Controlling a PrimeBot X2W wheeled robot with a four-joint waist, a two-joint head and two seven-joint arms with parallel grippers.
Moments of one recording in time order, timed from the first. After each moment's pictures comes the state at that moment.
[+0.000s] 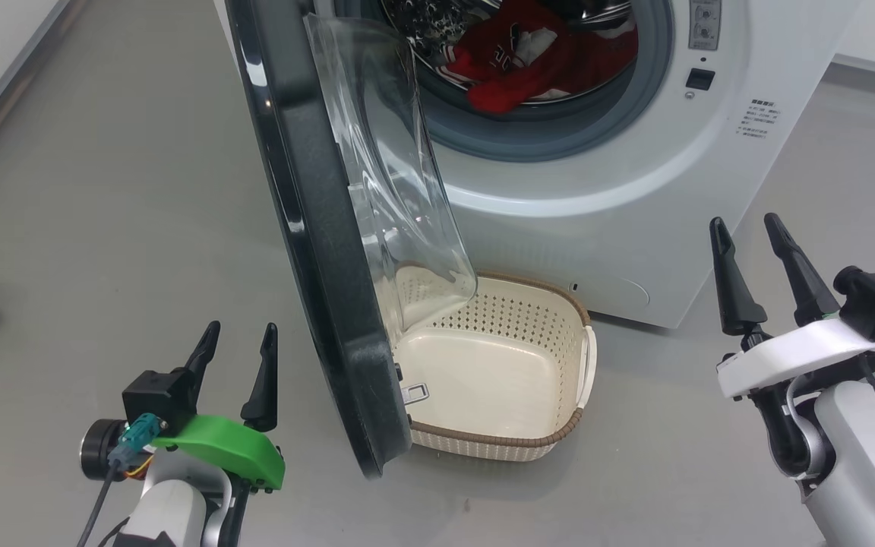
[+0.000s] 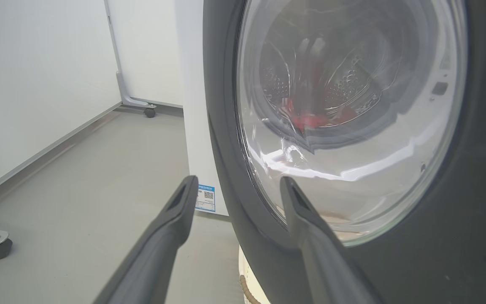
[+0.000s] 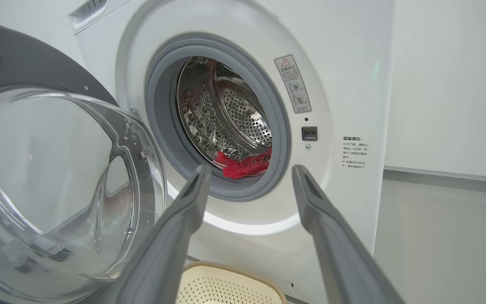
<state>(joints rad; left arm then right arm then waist) -0.25 0.03 -0.20 0.47 -0.35 -0.04 -0.25 -0.30 -0.34 0.39 0.28 0.75 0.11 -0.29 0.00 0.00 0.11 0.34</state>
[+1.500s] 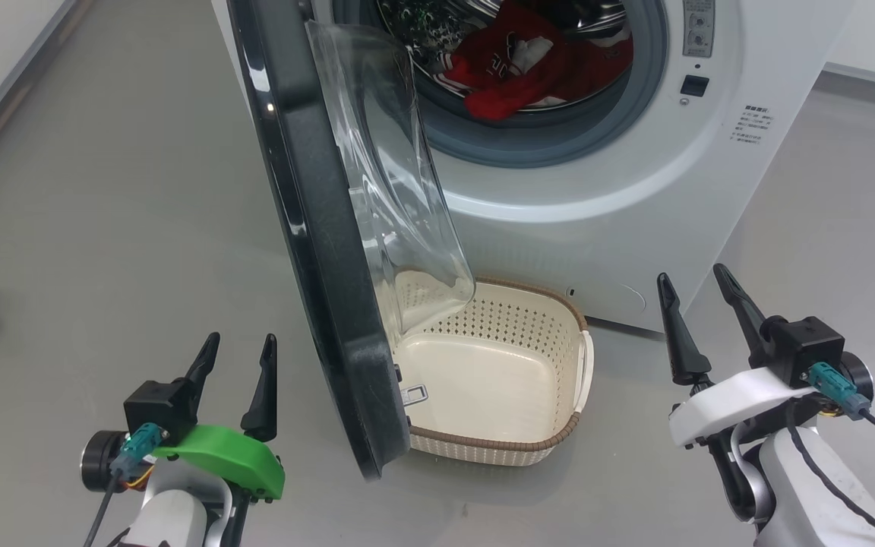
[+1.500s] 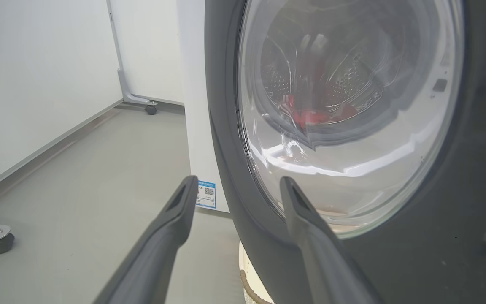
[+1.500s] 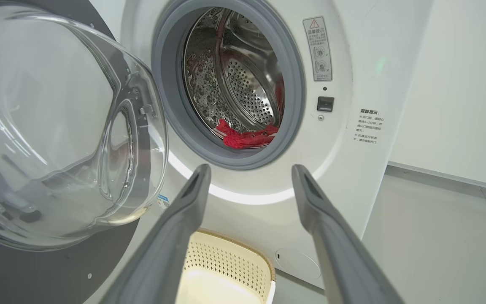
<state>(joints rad) -0.23 0.03 -0.21 0.47 -0.35 -0.04 -0.25 -0.21 -0.18 0.29 0.31 0.39 -0.02 -0.26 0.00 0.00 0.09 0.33</state>
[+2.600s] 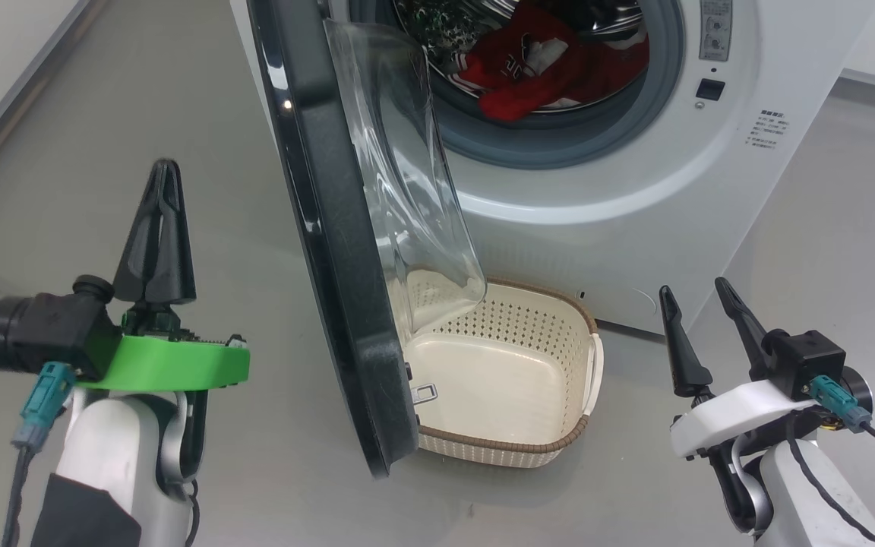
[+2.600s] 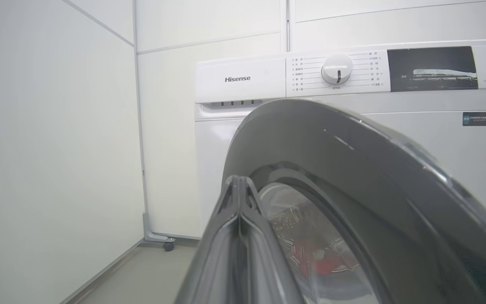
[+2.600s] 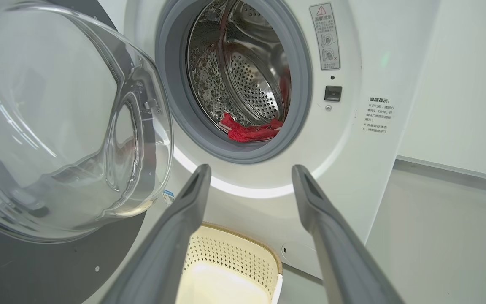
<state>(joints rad) -0.29 0.05 -0.13 0.07 -0.28 -0.01 -0.25 -0.18 -0.12 0.21 0.33 0.32 0.03 -0.26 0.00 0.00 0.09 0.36</state>
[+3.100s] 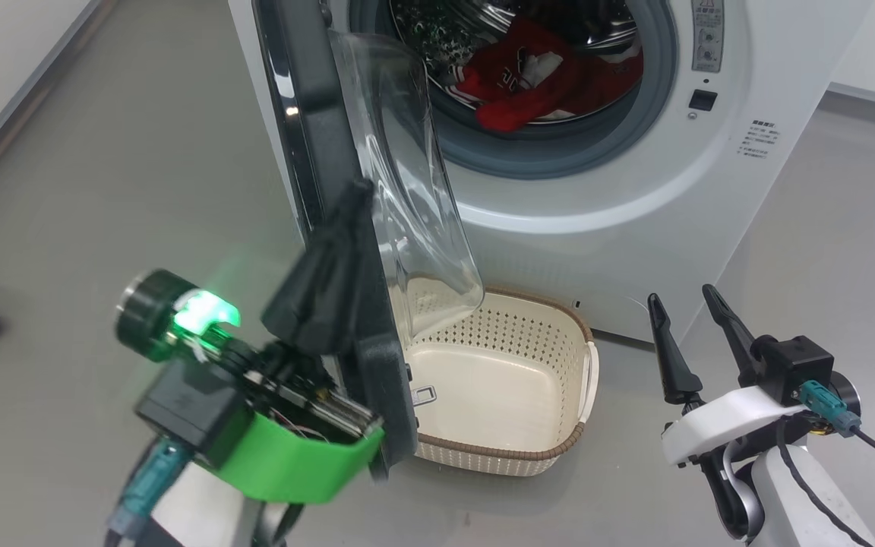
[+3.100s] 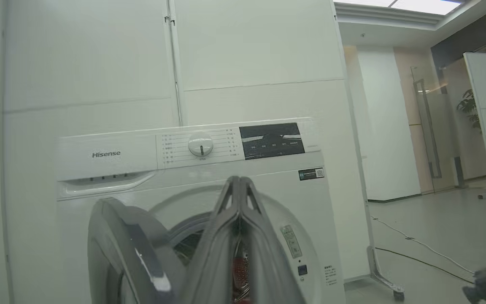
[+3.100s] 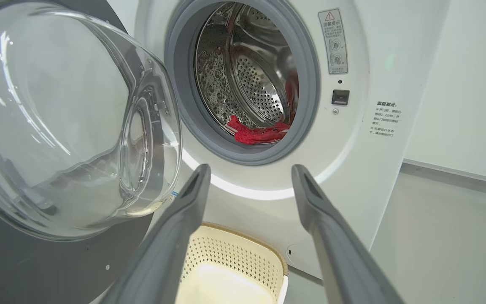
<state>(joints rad) -0.29 0.04 -0.36 -0.25 -0.26 -0.11 -0.26 -0.17 -0.10 0.19 0.34 0.30 0.06 -0.26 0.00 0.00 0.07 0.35</state>
